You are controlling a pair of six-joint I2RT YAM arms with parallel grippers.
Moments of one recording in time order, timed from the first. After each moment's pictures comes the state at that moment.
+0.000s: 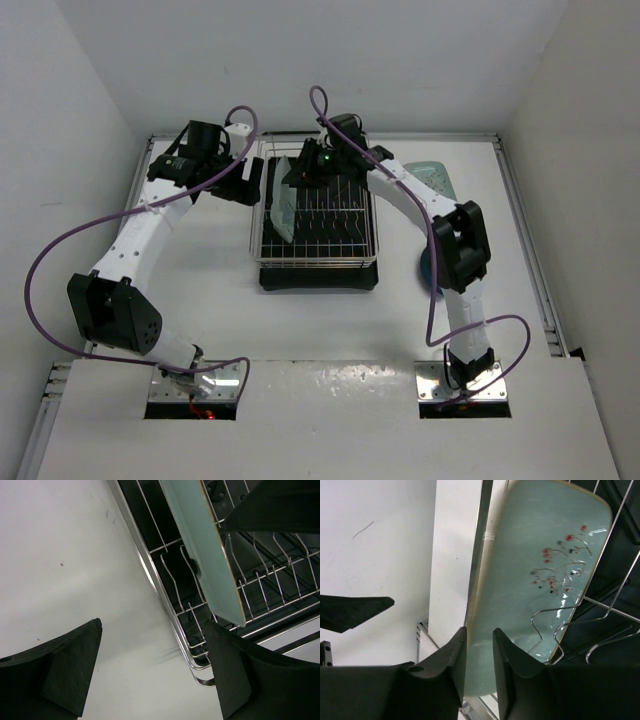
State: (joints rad) left arm -0.20 1.49 1.50 -0.80 0.16 0.08; right arm 0.54 2.12 1.84 -0.34 -0.45 0.80
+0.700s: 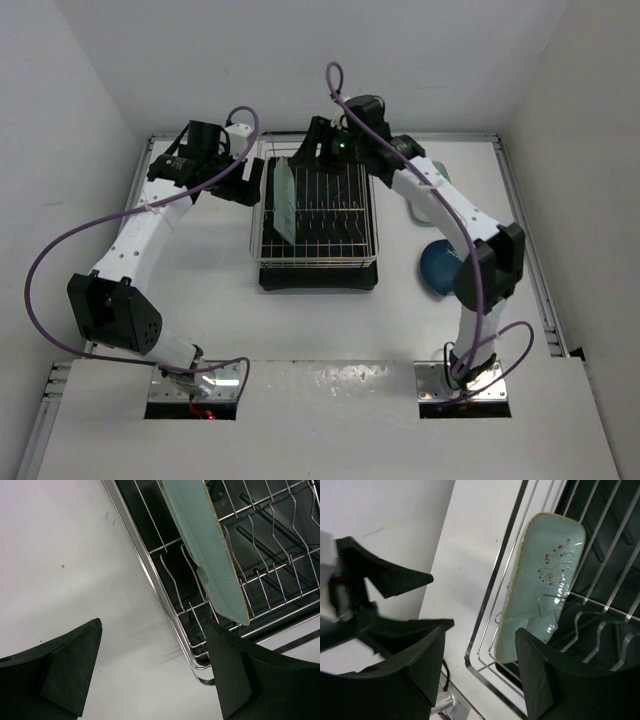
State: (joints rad) left arm -0.20 1.49 1.50 -0.80 0.17 0.10; right arm 0.56 1.92 1.86 -0.47 -0.32 0.64
